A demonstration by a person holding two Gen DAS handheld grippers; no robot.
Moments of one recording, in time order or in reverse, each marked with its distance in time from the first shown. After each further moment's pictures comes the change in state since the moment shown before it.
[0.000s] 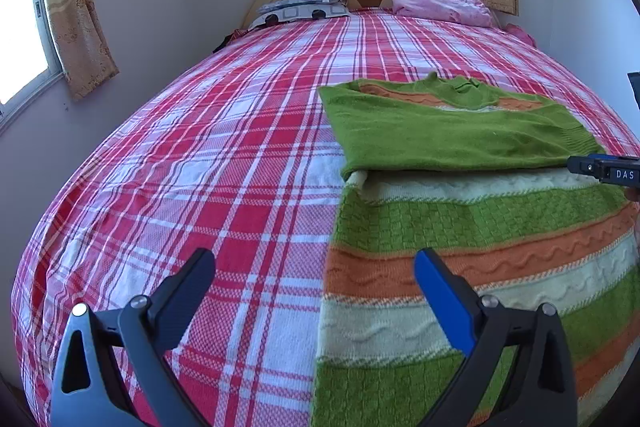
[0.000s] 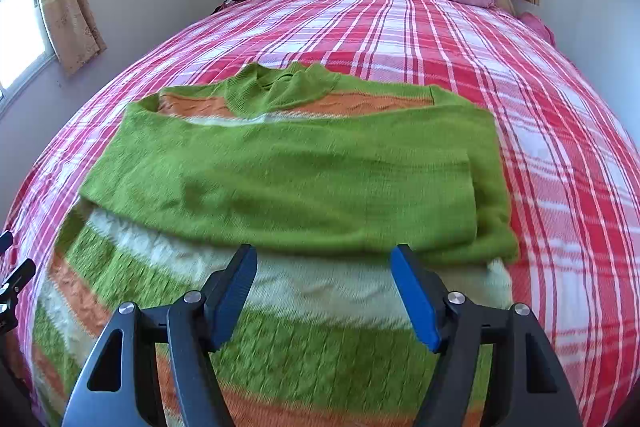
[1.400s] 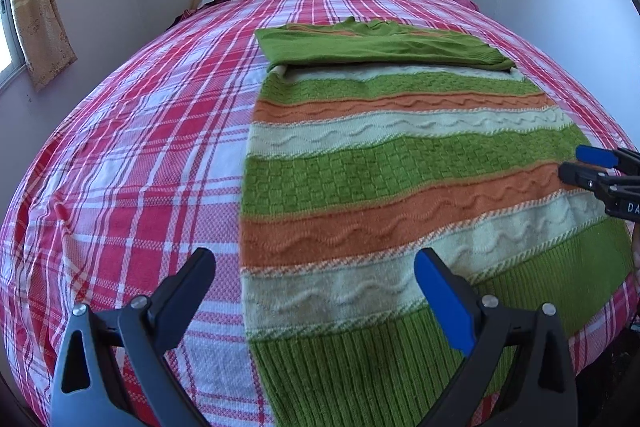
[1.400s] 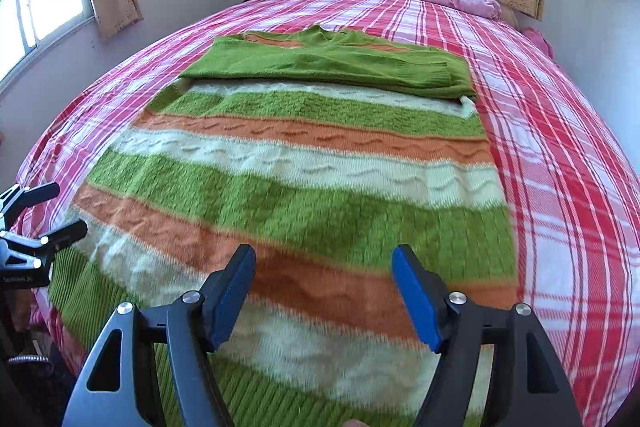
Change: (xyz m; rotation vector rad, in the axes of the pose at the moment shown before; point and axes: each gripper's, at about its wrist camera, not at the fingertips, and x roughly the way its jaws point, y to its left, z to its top) left arm -0.073 -0.019 -0.099 0.085 0.086 -0.171; right arm -0.123 0.054 -0.162 -0.099 -0.012 -0.012
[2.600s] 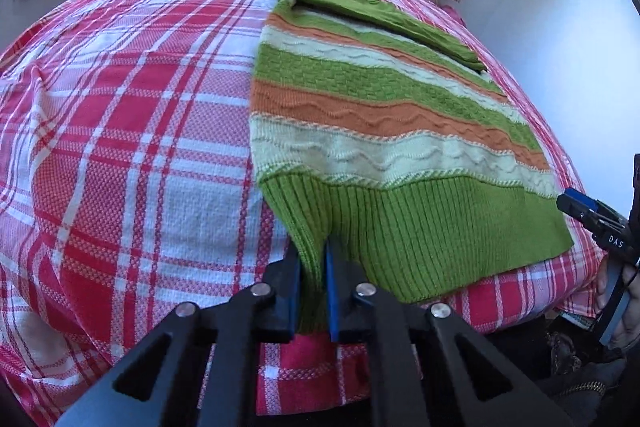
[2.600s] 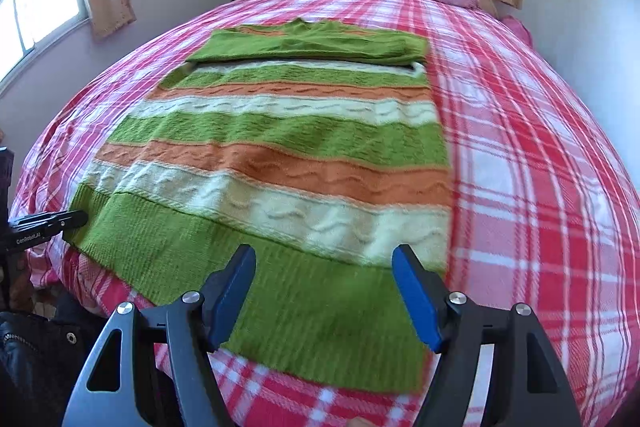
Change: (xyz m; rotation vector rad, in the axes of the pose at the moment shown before) left arm -0.011 0.034 -0.063 -0.226 0.121 -0.273; right arm -0.066 -0.027 -0.058 0.070 0.021 -0.058
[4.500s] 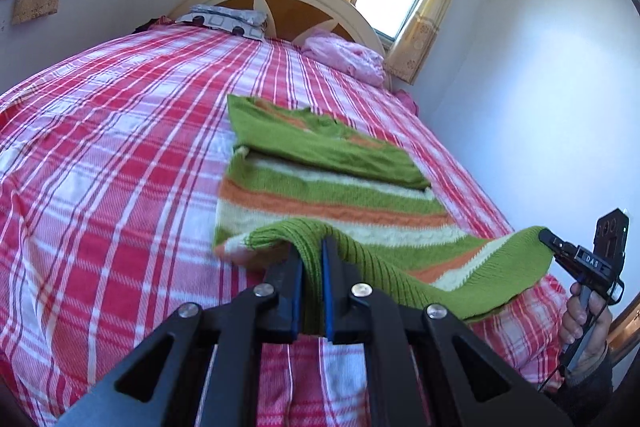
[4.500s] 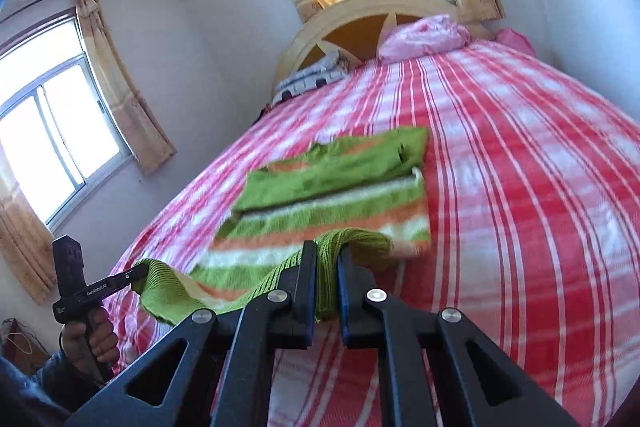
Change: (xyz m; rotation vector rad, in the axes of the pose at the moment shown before) left arm -0.052 -0.004 0.094 0.005 -0.307 -0.189; right arm -0.070 -0.065 0.055 0.239 -0.357 0.305
